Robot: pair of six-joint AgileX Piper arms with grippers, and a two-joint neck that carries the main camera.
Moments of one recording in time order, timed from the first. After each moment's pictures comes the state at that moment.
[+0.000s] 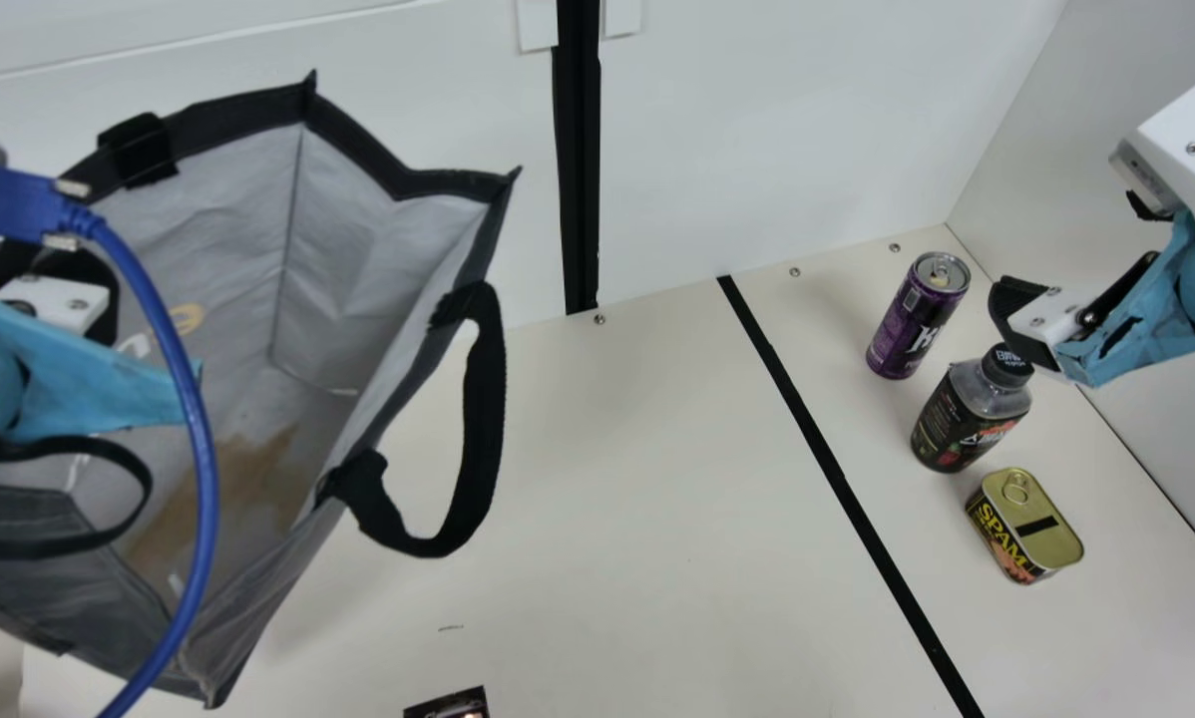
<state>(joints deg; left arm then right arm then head) -41.3 89.3 -115.0 36.1 66.9 -11.7 -40.7 74.1 -97.1 23.0 69.8 -59.0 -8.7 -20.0</state>
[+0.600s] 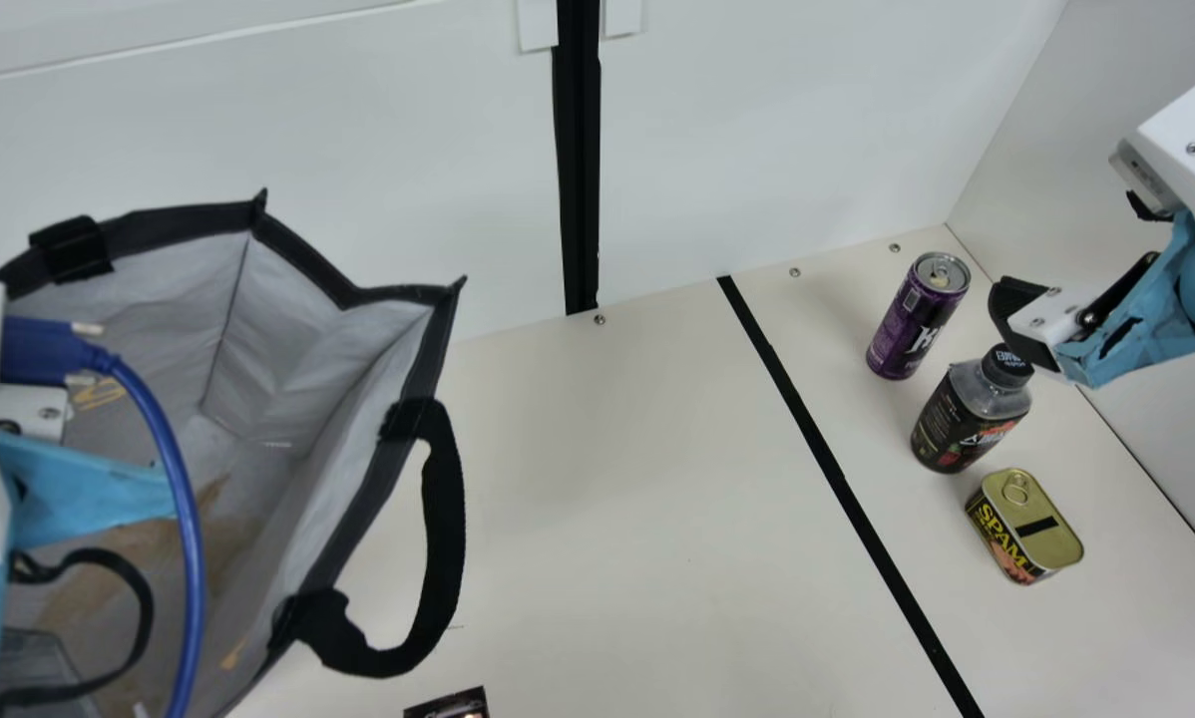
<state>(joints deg) -49.8 80.5 -91.2 61.9 67.6 -30.7 -40.7 74.1 -97.1 23.0 69.8 -59.0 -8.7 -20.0</state>
